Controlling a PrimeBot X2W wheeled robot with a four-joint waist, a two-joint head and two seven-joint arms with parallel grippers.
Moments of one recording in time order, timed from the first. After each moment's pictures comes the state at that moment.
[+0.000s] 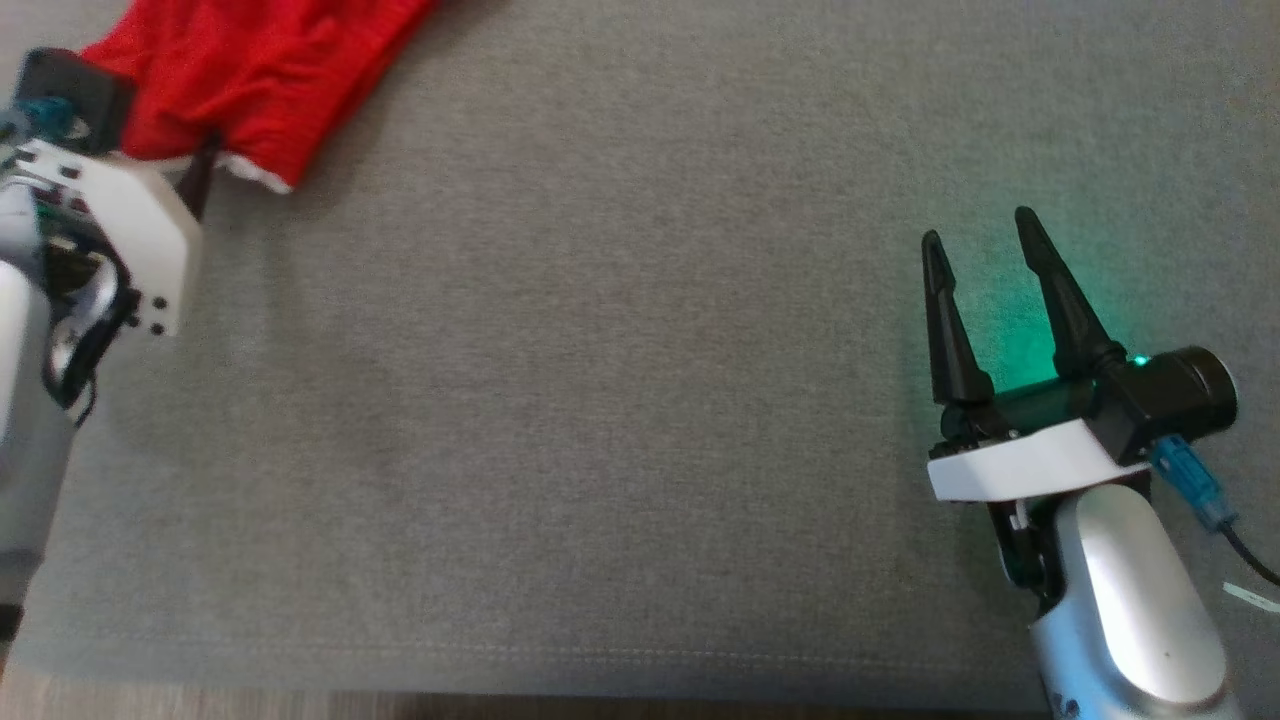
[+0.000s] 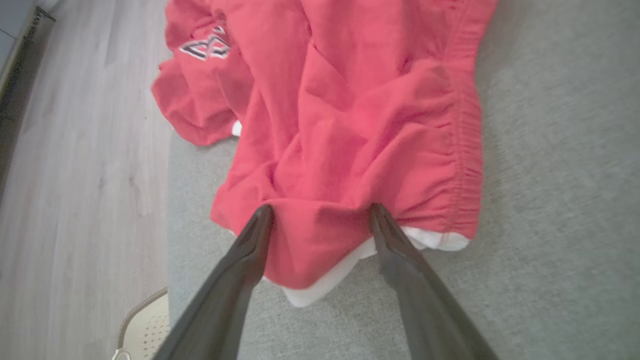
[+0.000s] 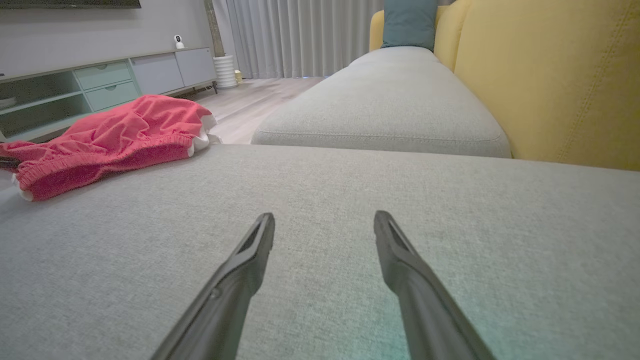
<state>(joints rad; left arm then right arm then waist) -0.74 0.52 -0.41 0.47 -0.23 -0.13 0.27 -0.24 -0.05 0.10 0.16 0.02 0.13 -0.25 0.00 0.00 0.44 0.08</state>
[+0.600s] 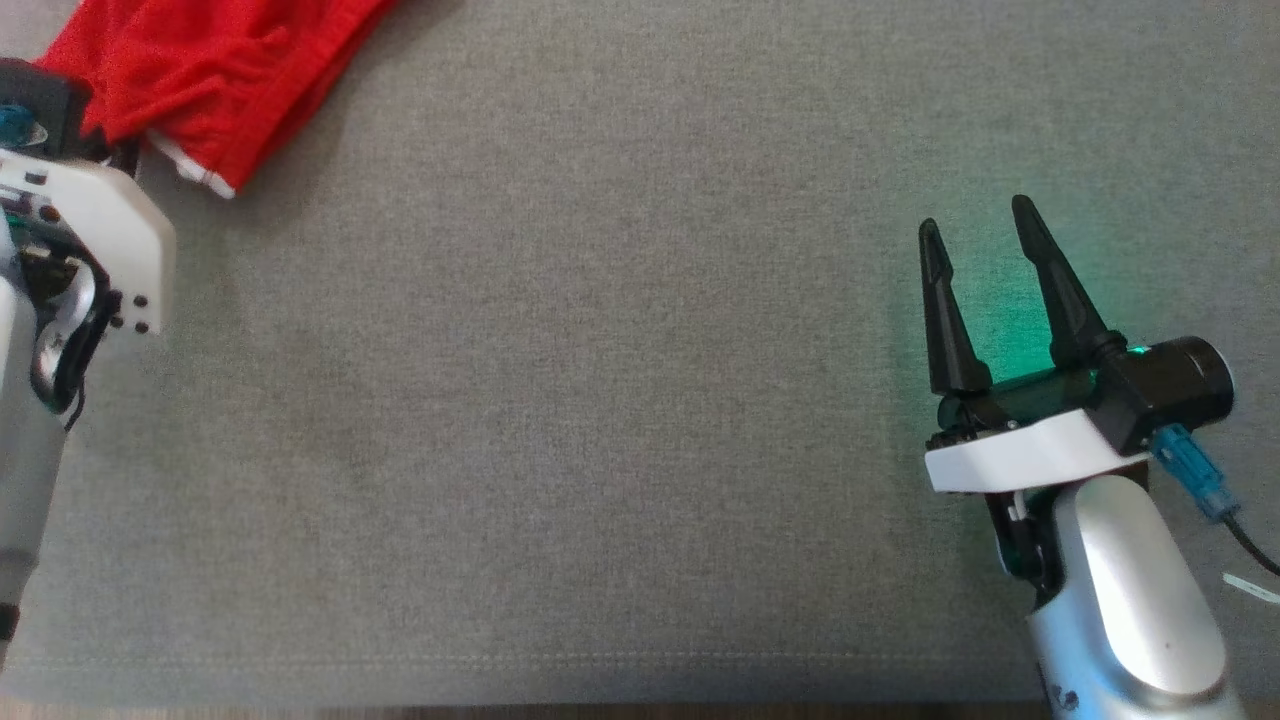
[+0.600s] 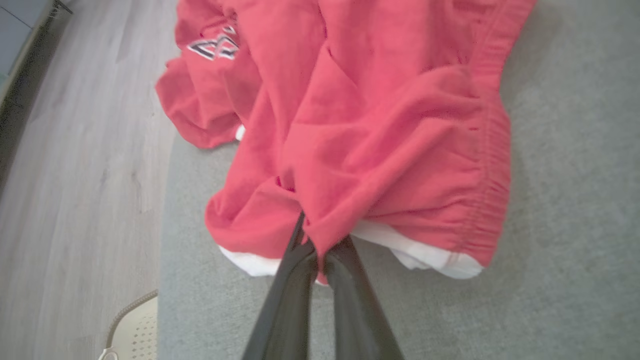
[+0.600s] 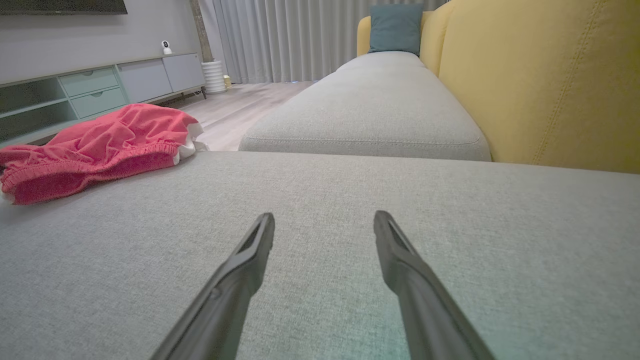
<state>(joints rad) -0.75 0.52 -0.41 0.57 -0.26 -0.07 0.22 -0.27 -0.05 0.11 0.17 0.04 0.13 -0.25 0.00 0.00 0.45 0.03</state>
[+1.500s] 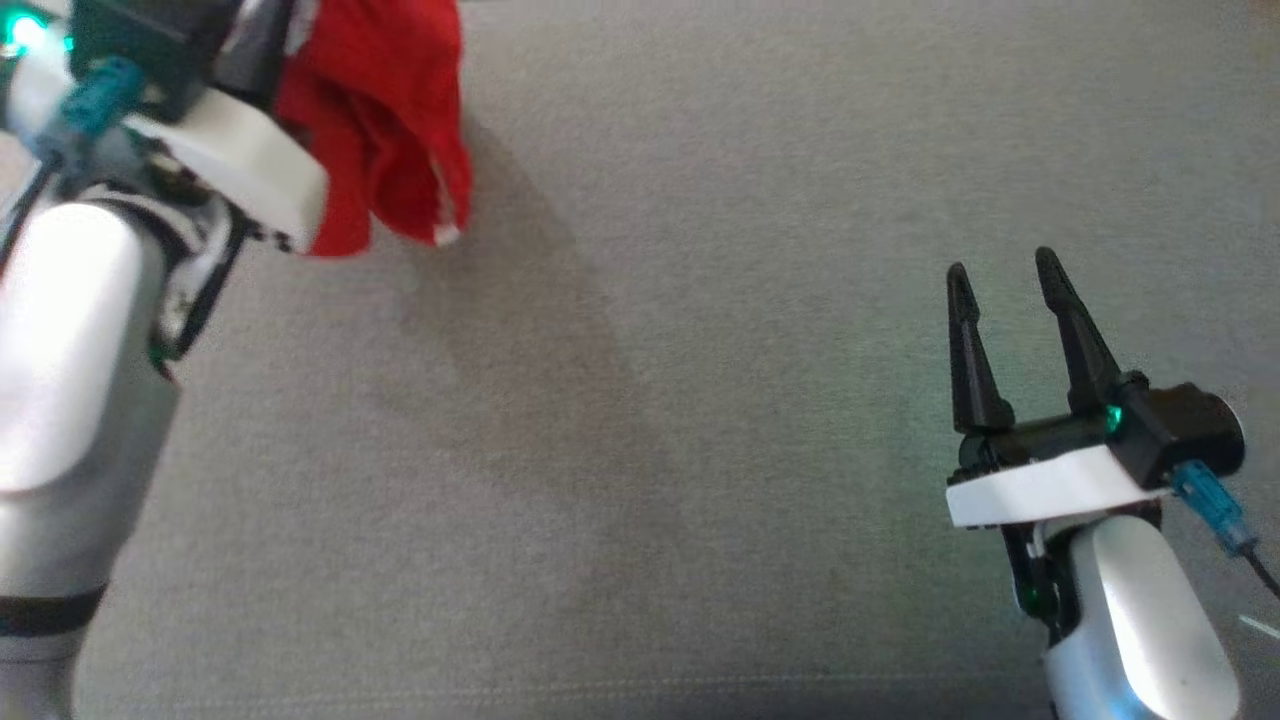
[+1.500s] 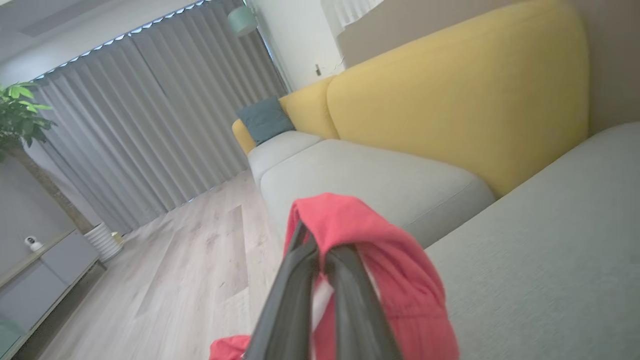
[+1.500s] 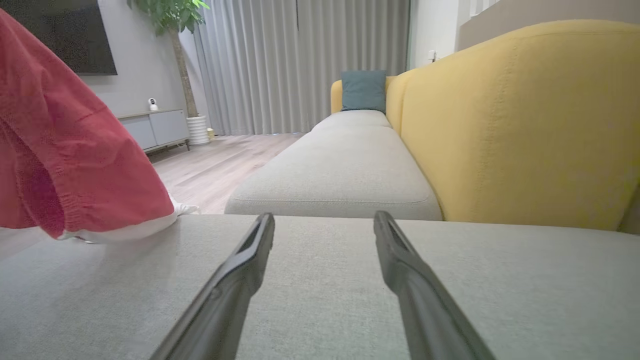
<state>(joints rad) -0.79 0.46 -0.48 0.18 -0.22 -0.03 0.04 -0.21 -0.05 0.08 0.19 0.08 0.13 -0.25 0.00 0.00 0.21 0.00</state>
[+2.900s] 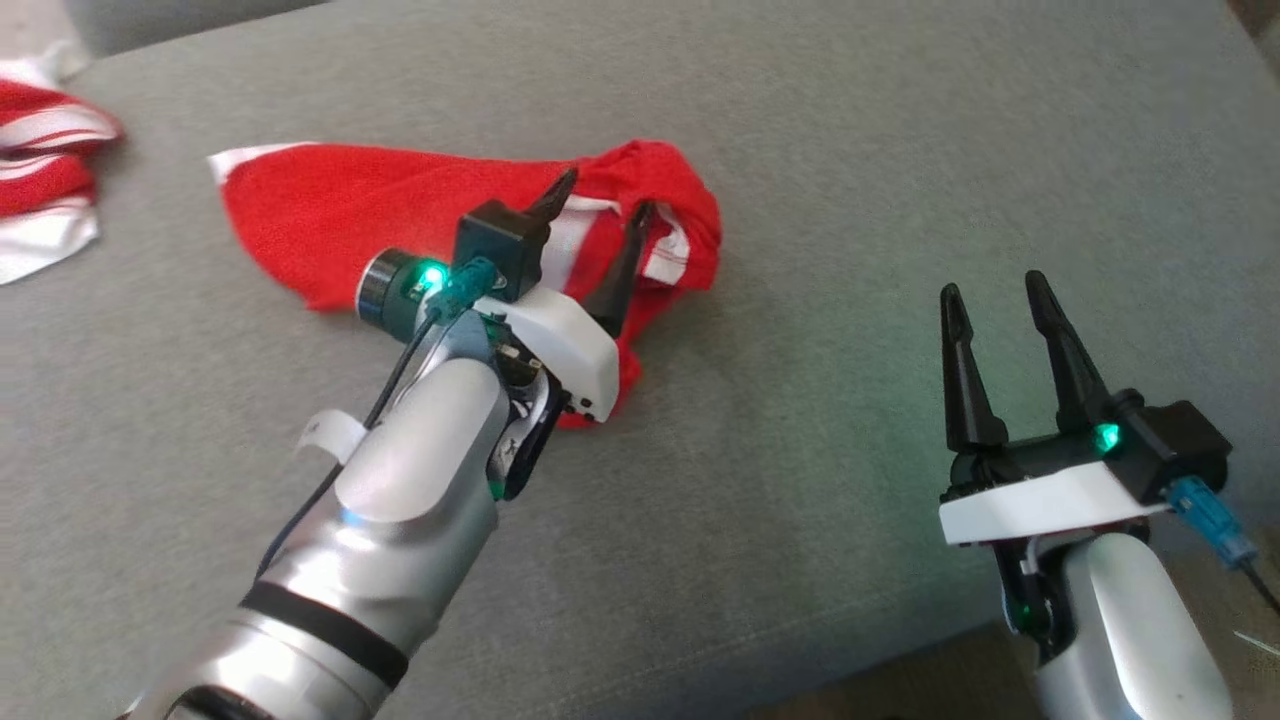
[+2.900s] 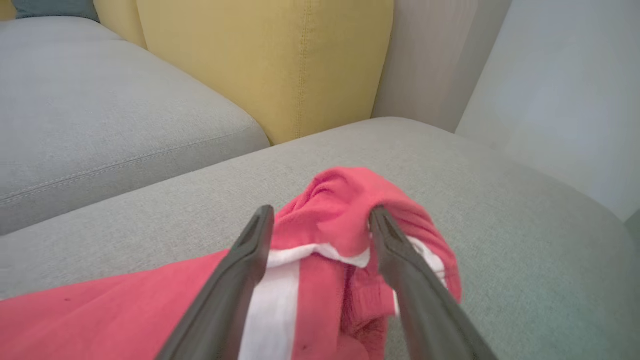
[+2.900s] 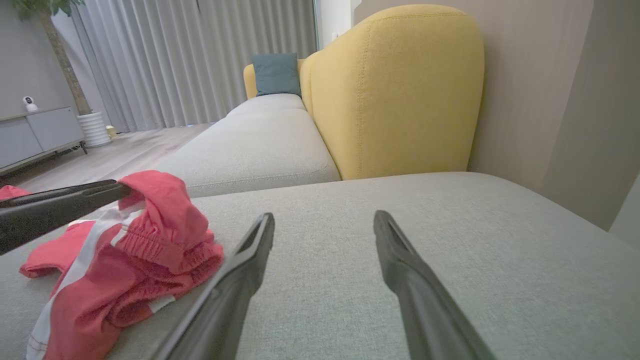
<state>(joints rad) -0.74 0.05 -0.74 0.70 -0.44 0.05 -0.24 -0.18 -0.05 0.09 0.19 0.14 0.13 -0.25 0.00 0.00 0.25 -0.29</state>
